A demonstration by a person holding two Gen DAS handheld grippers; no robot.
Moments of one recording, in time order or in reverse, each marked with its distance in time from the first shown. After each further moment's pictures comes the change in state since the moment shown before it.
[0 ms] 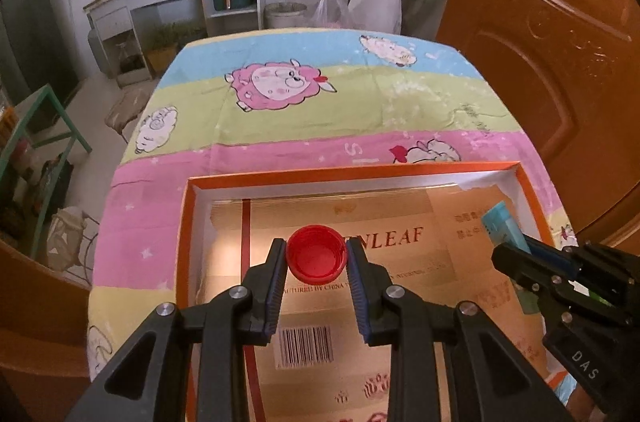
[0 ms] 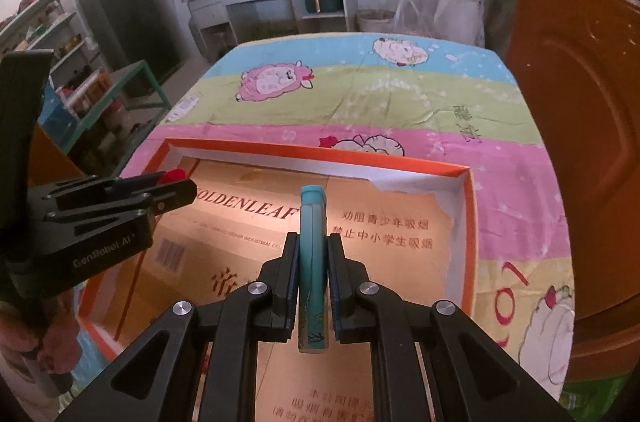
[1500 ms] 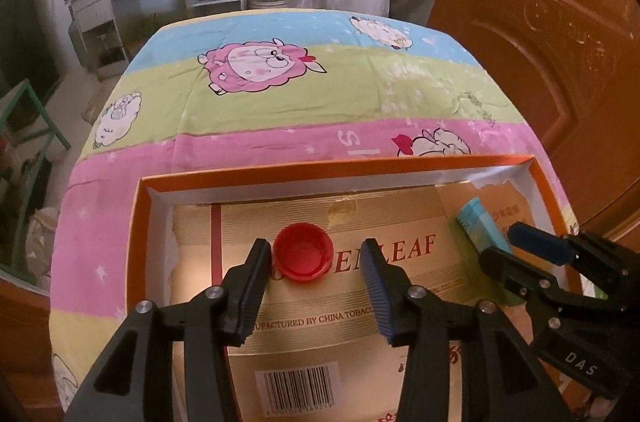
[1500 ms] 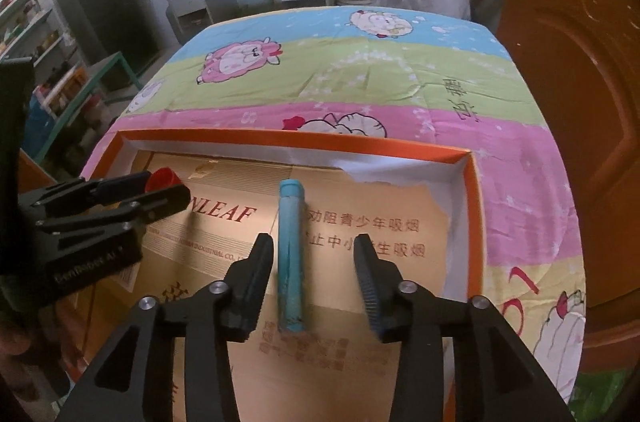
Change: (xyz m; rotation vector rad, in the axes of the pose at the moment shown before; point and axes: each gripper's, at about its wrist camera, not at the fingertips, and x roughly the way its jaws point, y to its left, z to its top) left arm 0.036 0.004 0.004 0.002 0.026 -0.080; right arm 0.035 -0.017 -0.003 0.037 0.051 -0.060
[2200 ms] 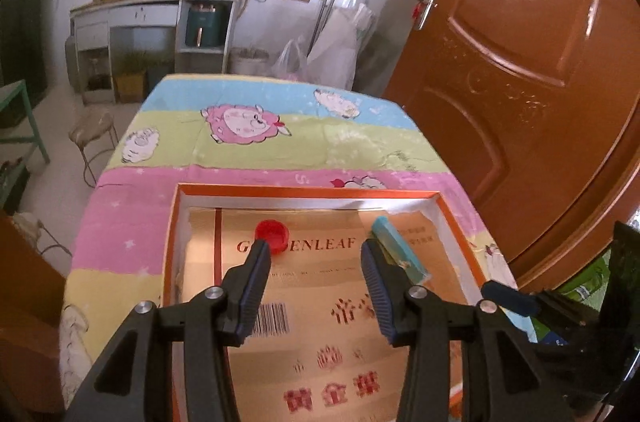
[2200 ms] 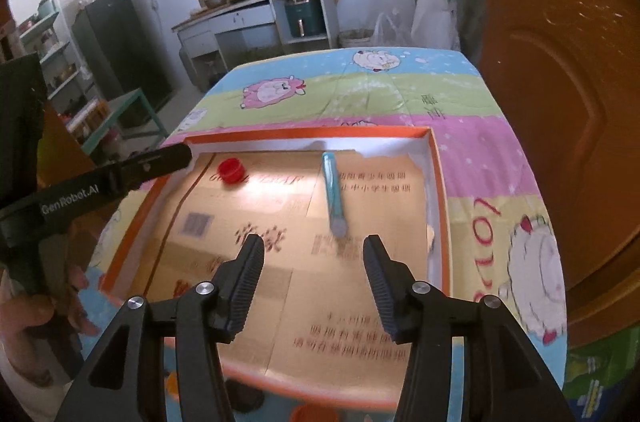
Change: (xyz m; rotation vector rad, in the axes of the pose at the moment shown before) left arm -0.103 -0.002 -0.043 -0.042 -0.248 -0.156; right arm -0.099 0.022 -0.072 0.042 -0.165 0.038
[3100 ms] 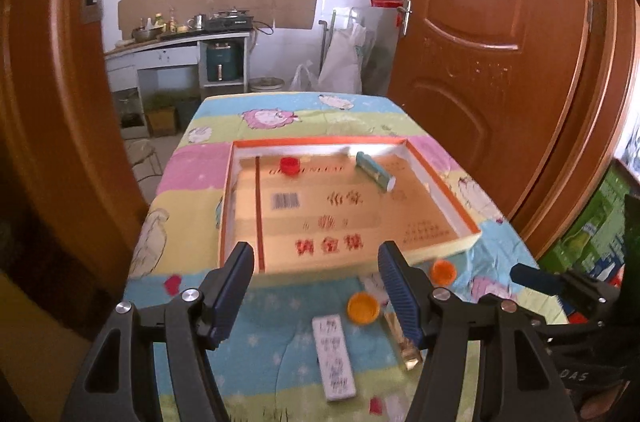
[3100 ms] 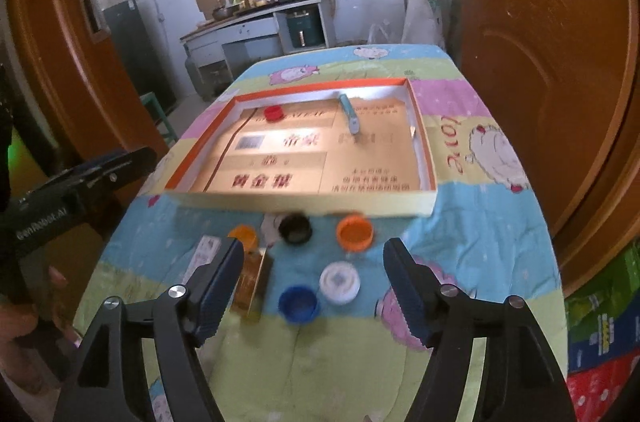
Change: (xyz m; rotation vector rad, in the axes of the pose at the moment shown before) left arm -0.133 -0.040 -0.124 0.121 -0.094 0.141; right arm -0.108 0.038 -0.123 0.018 -0.060 -0.008
